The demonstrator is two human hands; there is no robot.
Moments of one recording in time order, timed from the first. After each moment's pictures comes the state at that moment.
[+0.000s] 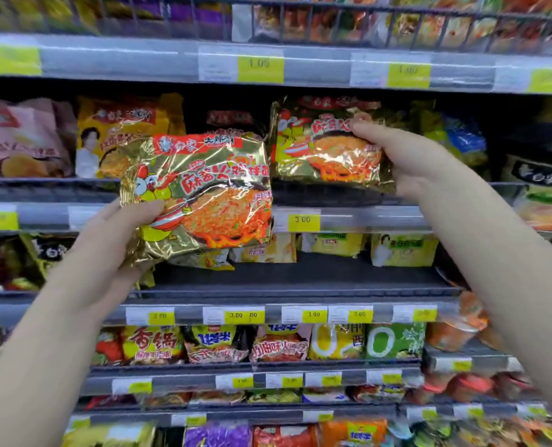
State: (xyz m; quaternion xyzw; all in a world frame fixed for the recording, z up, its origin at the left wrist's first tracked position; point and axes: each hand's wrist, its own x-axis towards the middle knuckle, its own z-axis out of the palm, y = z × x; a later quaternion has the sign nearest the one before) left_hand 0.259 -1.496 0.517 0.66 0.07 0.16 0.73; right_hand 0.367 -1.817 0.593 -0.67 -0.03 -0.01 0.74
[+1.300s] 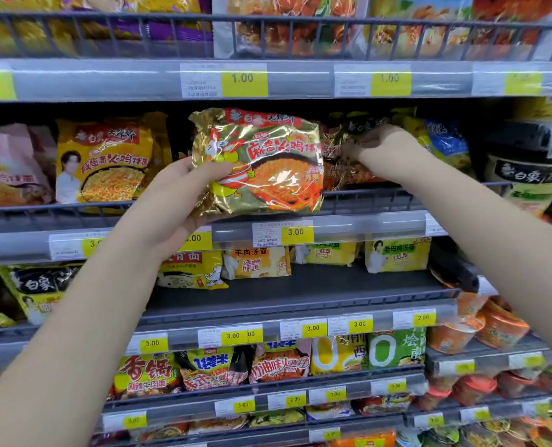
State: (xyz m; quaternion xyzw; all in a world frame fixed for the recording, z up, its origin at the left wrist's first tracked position) left_hand 0.322 -1.546 0.567 0.69 -0.07 0.06 0.72; right_hand 0.408 -1.846 0.592 -0.92 0.02 -0.20 0.33
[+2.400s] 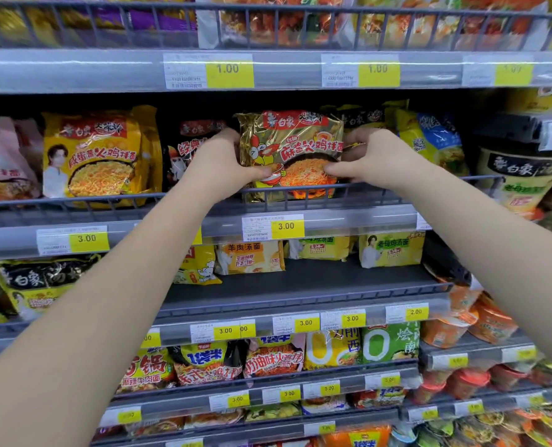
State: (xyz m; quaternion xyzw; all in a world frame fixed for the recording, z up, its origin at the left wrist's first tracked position) left_hand 0.398 -1.589 0.572 0.91 -0.12 0.20 0.35; right_hand 0.385 -1.843 0.580 -0.91 -0.06 -0.14 0.40
